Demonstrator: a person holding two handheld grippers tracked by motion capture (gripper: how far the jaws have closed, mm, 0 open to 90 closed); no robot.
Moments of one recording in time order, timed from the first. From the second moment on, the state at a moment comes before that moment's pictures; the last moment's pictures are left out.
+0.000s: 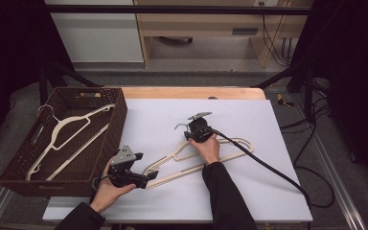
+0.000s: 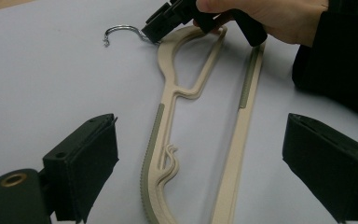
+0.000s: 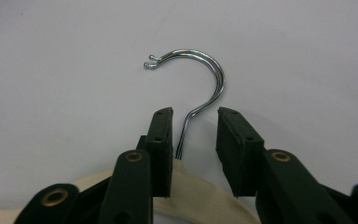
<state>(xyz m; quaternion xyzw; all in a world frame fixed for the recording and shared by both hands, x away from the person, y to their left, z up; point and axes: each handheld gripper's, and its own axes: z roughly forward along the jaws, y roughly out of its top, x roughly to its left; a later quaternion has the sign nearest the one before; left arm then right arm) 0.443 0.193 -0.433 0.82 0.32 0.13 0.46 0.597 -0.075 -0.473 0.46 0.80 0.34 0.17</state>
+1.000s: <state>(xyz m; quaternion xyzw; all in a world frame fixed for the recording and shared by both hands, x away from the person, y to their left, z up) 0.448 0.186 -0.423 0.82 0.32 0.13 0.47 0.584 -0.073 -0.450 0.48 0.78 0.38 0.16</state>
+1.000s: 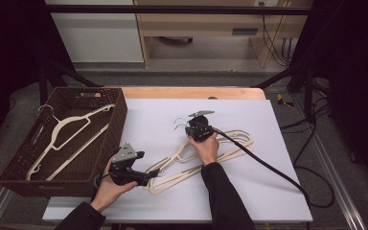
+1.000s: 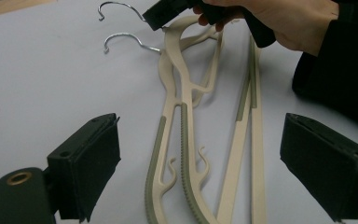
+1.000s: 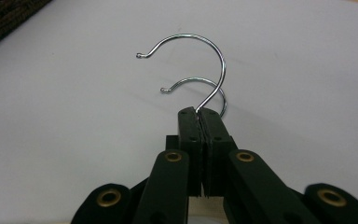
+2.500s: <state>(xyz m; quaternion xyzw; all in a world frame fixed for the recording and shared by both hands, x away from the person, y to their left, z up) 0.527 0.083 -0.441 0.84 0.31 0.02 0.44 0.528 -0.106 -0.408 0.42 0.76 0.46 0.19</state>
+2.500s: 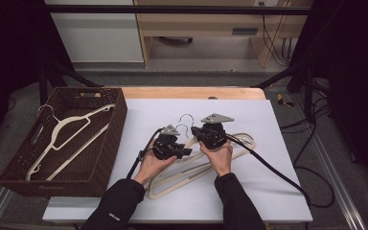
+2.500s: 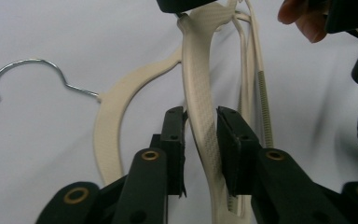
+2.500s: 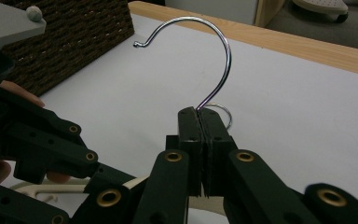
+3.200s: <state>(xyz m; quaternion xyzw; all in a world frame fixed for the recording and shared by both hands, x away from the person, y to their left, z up) 0.488 0.080 -0.414 0.83 0.30 -0.01 0.47 0.481 -0.141 -0.379 0.37 0.76 0.50 0.19</state>
